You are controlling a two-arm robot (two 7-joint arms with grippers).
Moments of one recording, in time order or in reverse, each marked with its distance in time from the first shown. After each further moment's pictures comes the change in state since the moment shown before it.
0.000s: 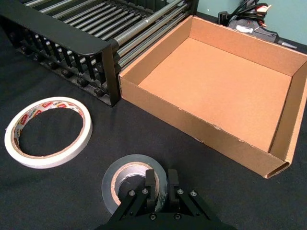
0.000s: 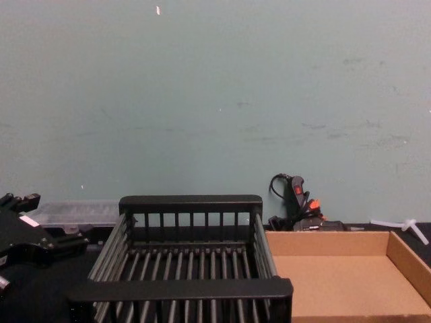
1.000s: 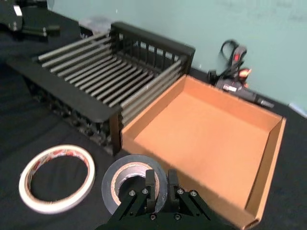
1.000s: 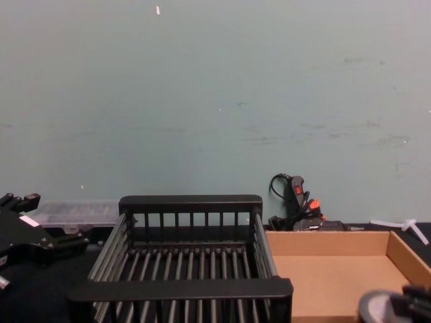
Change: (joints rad) left arm 0.000 0.000 0.000 0.000 0.000 0.000 0.000; right arm 0.016 -0.028 0.063 -0.084 -0.032 -0.035 0.047
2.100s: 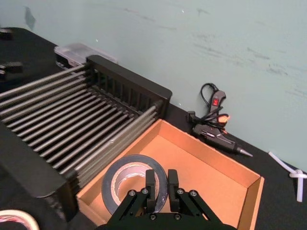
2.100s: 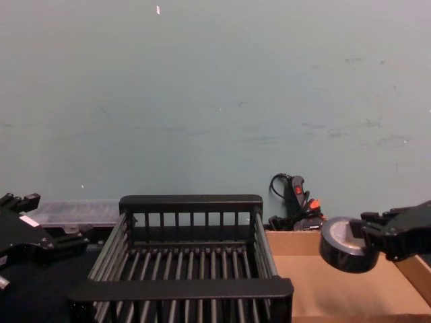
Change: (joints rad) left arm 0.000 0.000 0.000 0.000 0.000 0.000 0.000; right arm 0.271 -0.103 -0.059 0.215 -0.080 -0.028 0.032
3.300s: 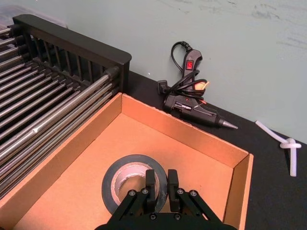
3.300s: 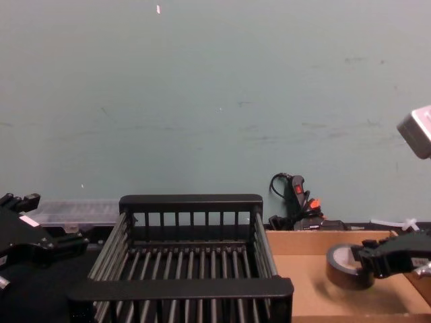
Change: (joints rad) left arm 0.000 0.000 0.000 0.000 0.000 0.000 0.000; right arm 0.165 -0.131 -0.001 0.337 -0.092 -0.015 -0.043
